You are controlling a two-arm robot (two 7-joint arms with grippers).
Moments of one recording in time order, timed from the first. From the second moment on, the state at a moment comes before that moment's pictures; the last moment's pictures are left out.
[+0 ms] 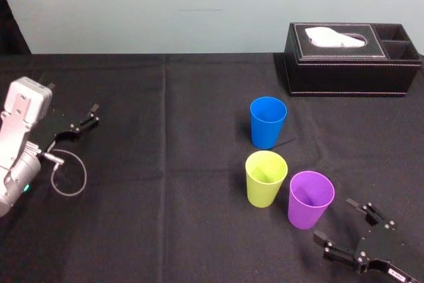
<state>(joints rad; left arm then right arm) -0.20 0.60 0.45 -1.41 -0.25 -0.12 0.03 -0.47 0.67 -0.07 -1.82 0.46 -0.15 0.47</state>
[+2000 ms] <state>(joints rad) -0.20 0.60 0.45 -1.41 -0.25 -0.12 0.03 -0.28 0.54 -0.17 -1.72 0.34 -0.09 0.42</state>
